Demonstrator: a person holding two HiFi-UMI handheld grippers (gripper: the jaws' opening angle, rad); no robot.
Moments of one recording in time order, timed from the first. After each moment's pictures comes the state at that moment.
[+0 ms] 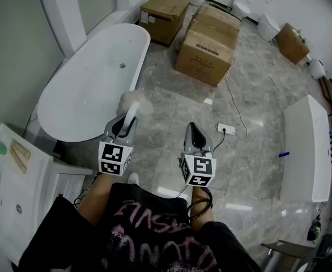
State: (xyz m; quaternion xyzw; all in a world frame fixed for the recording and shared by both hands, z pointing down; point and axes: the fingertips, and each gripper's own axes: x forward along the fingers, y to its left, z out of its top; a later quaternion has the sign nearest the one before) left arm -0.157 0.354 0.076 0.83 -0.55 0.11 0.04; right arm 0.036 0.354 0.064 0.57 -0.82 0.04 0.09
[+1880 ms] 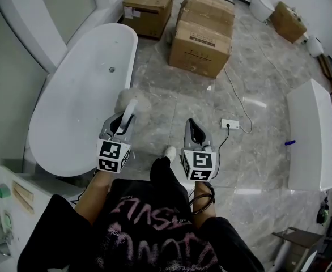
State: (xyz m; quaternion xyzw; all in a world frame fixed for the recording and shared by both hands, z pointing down) left arm -0.164 0.187 0.124 0.86 -0.49 0.15 0.06; right arm 0.031 0.206 0.123 0.59 -0.79 0.07 0.13
